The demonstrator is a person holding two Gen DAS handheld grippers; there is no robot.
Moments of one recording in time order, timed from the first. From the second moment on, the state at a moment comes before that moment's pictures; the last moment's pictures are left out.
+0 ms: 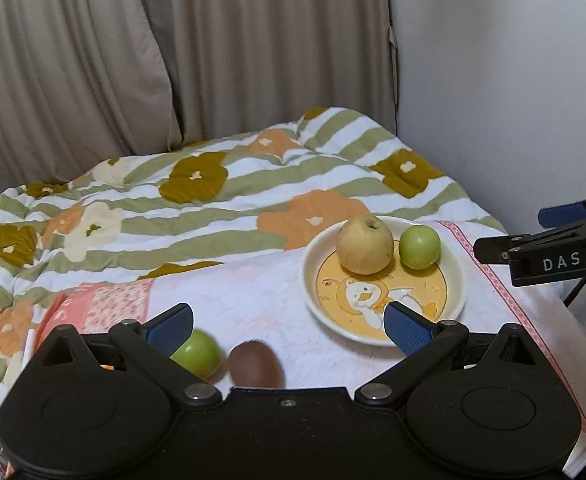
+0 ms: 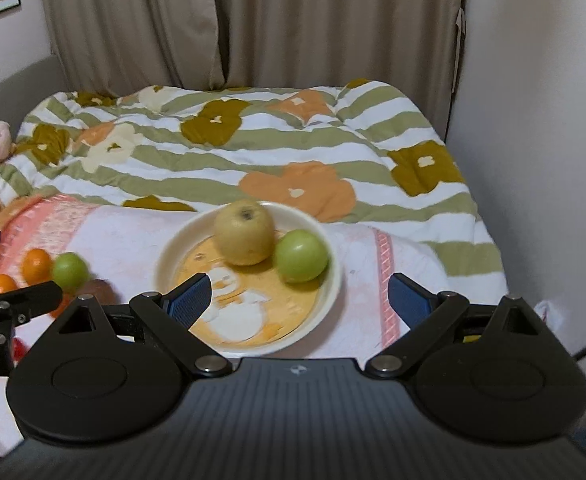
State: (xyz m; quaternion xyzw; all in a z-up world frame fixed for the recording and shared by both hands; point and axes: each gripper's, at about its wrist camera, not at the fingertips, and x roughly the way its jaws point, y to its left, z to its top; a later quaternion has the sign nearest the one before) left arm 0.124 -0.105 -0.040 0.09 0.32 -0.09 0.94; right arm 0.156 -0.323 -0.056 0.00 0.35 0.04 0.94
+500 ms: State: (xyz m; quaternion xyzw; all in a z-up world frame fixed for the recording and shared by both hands) left arm 0.041 -0.018 -0.041 0.07 0.31 -0.05 0.95; right arm 0.061 -0.228 -0.041 0.01 0.34 0.06 0.94
